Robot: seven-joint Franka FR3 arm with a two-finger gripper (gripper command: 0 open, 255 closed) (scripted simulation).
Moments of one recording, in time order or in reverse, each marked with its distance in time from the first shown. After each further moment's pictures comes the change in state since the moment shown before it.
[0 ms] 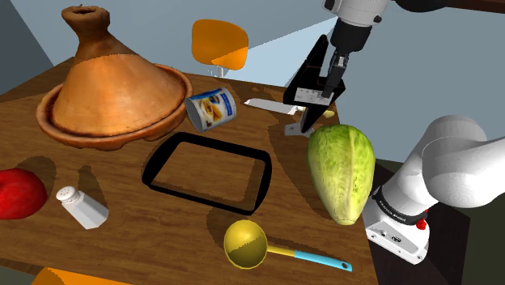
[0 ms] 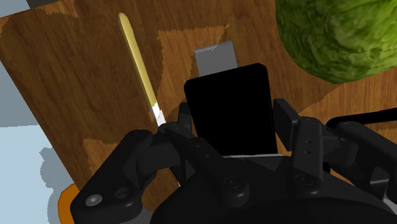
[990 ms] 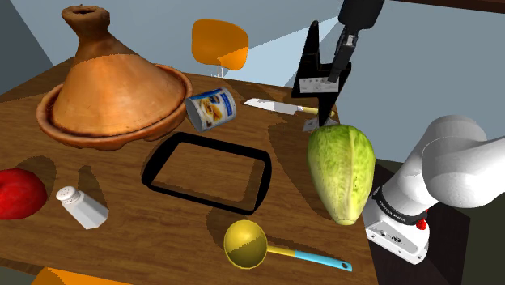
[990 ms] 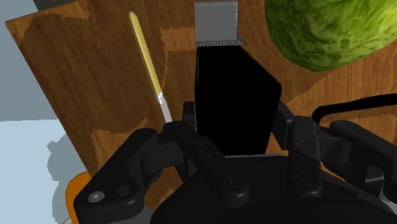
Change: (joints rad) arm 0.002 0.015 0.004 0.127 0.004 -0.113 -0.001
